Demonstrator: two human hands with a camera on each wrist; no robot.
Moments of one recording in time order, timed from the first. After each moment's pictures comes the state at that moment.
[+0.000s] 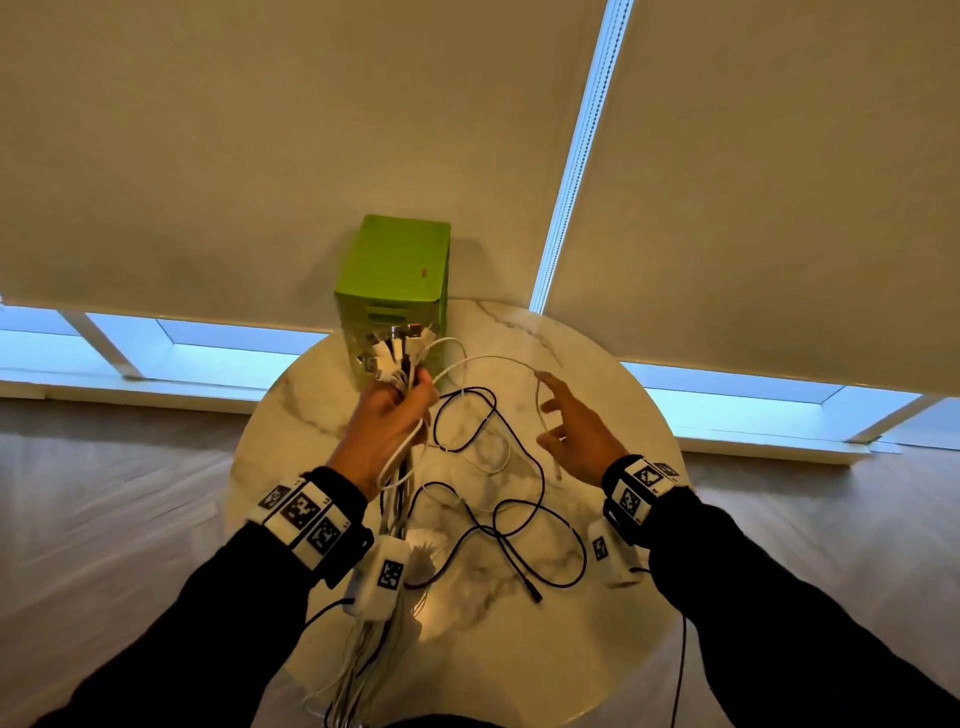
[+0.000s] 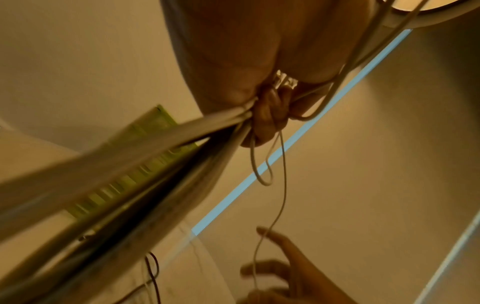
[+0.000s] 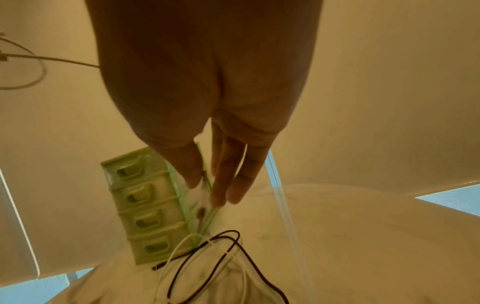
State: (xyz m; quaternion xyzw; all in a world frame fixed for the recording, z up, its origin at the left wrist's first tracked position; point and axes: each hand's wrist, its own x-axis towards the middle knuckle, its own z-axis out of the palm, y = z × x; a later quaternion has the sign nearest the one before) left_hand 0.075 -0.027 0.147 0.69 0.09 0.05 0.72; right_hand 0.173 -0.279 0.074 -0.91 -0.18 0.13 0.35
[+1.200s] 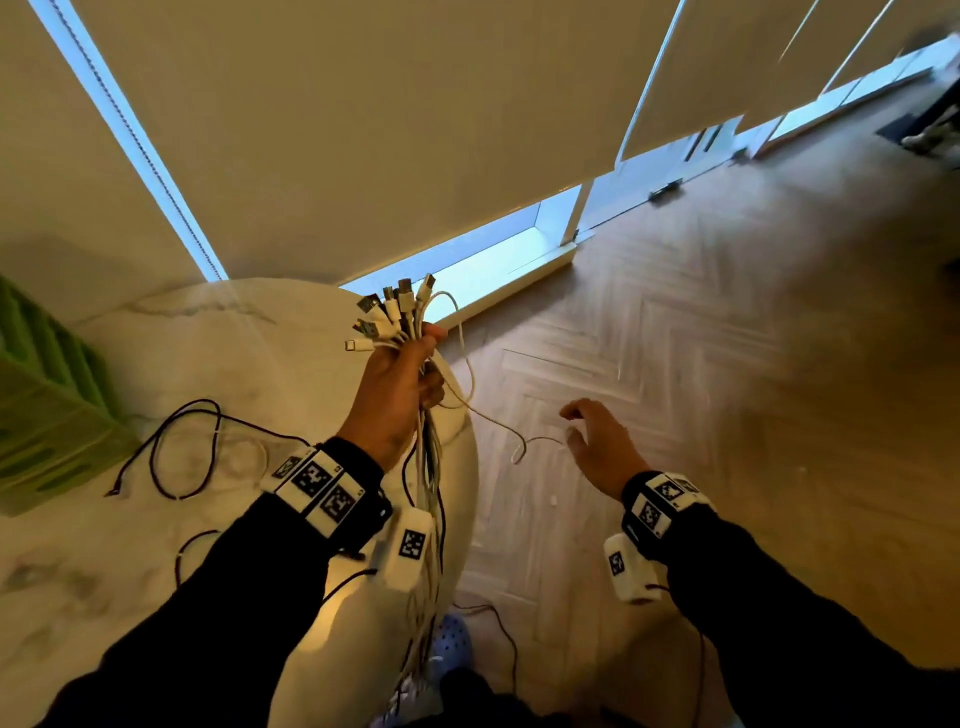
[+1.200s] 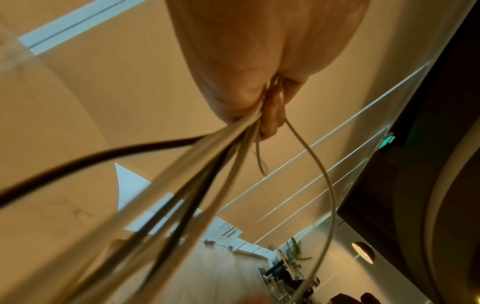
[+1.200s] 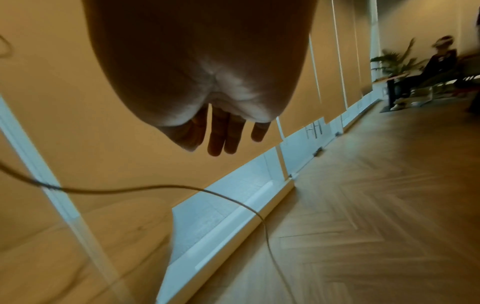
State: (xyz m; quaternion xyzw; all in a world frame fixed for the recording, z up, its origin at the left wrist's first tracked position) left_hand 0.097 -0.312 0.132 0.57 -0.06 -0.23 0.79; right_hand -0.041 -0.546 0.028 -0.92 0.24 -0.01 0.30
